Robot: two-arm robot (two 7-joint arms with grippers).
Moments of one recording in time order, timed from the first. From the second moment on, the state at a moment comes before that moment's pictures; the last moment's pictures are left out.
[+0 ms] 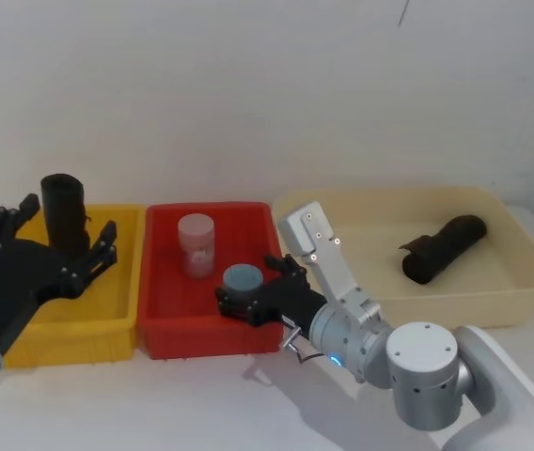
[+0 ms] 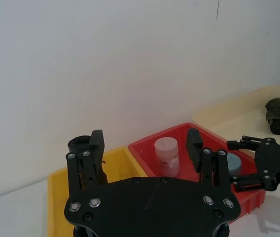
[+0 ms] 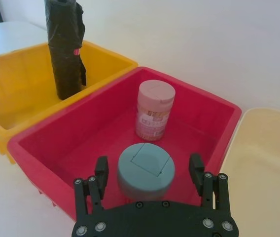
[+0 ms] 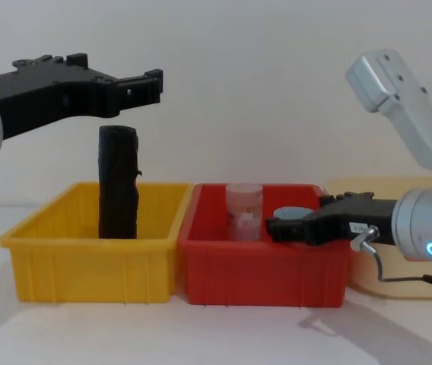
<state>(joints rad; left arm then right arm) -0.13 0.37 0.29 -1.87 -0.24 0.08 -0.12 0.38 0.18 -0.36 -1.37 0.05 0.26 0.31</state>
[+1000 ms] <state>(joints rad) -0.13 0.37 0.29 -1.87 -0.24 0.08 -0.12 0.38 0.14 -0.33 -1.37 0.09 0.24 0.27</state>
